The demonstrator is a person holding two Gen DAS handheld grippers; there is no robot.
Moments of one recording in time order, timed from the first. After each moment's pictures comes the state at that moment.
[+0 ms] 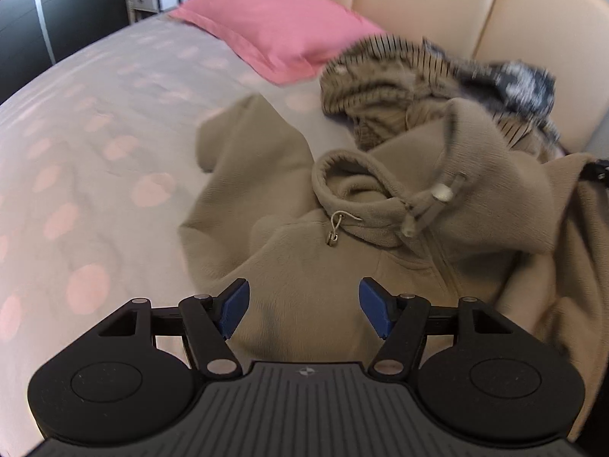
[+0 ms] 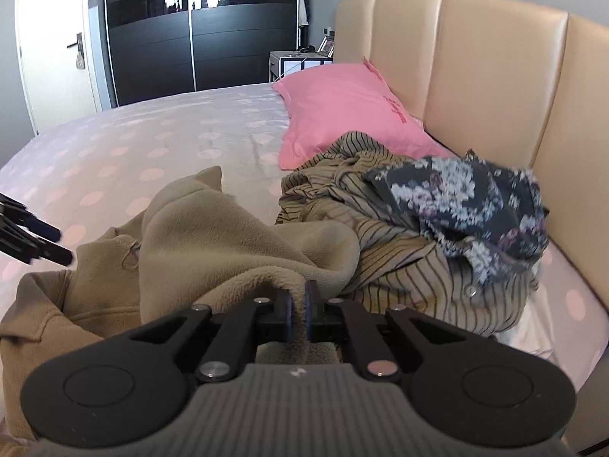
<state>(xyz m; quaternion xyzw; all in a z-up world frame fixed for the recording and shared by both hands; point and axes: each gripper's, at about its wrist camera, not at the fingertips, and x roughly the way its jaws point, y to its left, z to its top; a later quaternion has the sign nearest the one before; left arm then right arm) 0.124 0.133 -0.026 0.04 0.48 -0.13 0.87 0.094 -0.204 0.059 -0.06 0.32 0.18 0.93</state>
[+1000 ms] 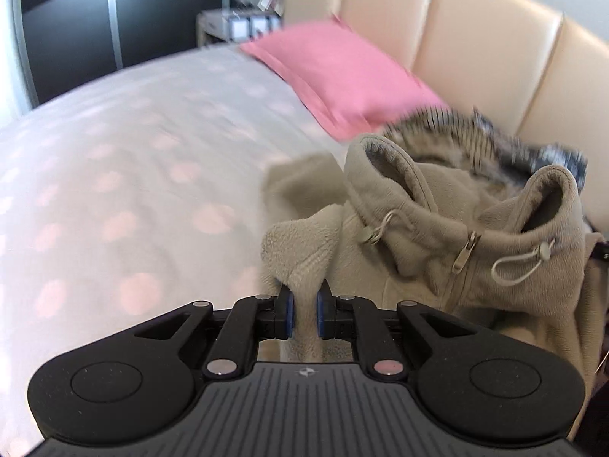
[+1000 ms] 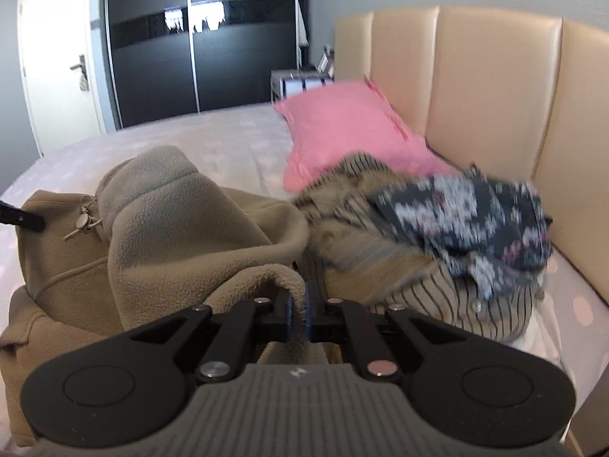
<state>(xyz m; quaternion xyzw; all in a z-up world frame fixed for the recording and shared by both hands) 0.068 0.183 0.056 -0.03 0.41 -0.03 0.91 0.091 -0.199 0.078 -0.04 0.28 0.18 0.94</state>
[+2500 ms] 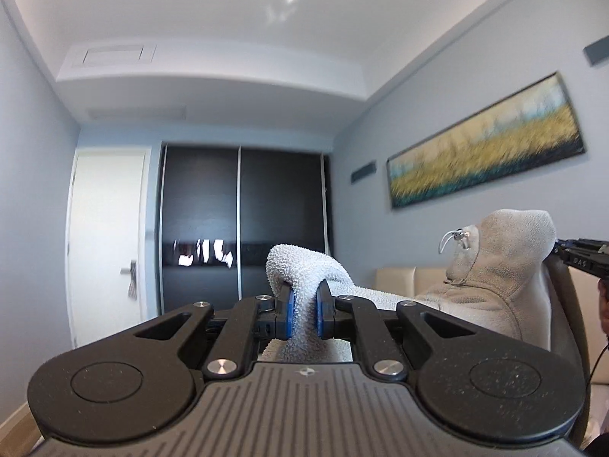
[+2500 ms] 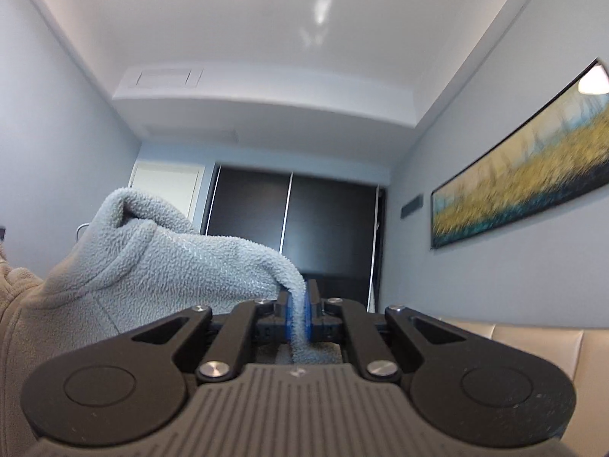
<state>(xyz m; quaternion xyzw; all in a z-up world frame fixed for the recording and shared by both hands) -0.318 0.209 0.322 0.02 -0.03 0.13 0.99 -0.106 -0.128 0.337 -0.03 -0.12 0.30 0.95</state>
